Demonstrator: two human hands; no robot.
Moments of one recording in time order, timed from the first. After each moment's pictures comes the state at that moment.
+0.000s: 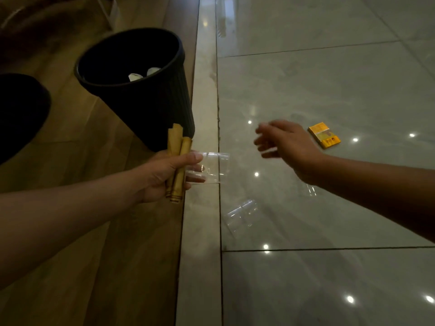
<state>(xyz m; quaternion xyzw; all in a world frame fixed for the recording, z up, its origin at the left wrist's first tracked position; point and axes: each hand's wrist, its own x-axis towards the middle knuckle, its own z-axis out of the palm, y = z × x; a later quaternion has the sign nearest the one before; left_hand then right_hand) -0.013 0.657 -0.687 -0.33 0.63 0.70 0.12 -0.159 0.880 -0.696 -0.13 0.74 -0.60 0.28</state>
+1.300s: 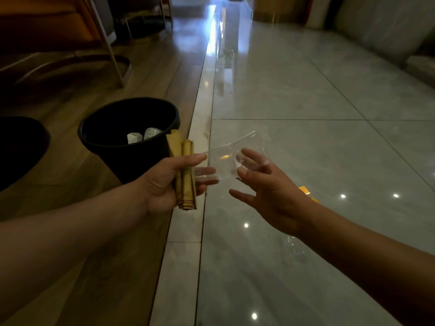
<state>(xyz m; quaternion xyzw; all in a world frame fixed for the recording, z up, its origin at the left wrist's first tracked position) -0.090 0.668 -0.626 -0.21 0.51 0.83 0.04 -0.175 0.878 -0.635 -0.14 0.55 -0.73 0.39</state>
